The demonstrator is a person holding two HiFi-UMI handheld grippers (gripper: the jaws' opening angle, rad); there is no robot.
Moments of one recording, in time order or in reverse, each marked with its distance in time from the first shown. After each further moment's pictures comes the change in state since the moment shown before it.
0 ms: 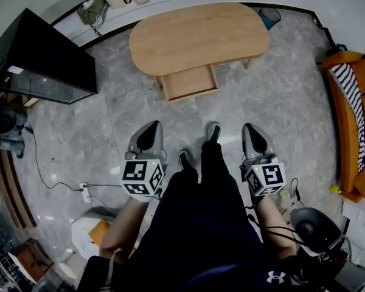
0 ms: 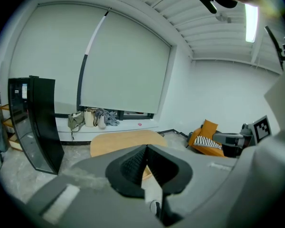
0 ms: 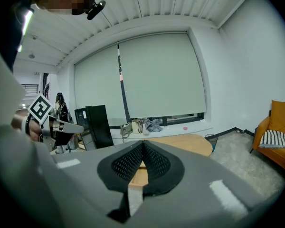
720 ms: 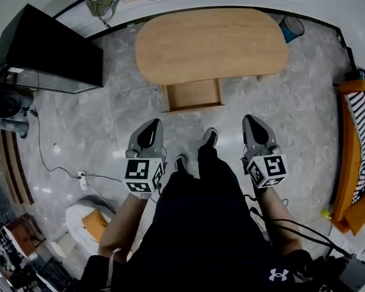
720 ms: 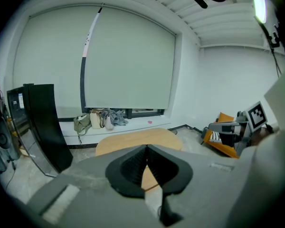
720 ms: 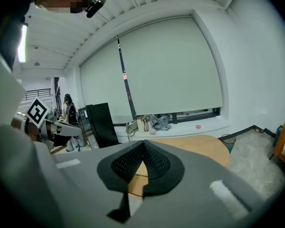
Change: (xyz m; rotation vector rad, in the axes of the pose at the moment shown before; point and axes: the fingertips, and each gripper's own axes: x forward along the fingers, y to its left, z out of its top) left arm 0.126 0.024 0.036 0.035 0.061 0.140; right arm 0.157 -0.091 0.030 0.005 0.076 0.167
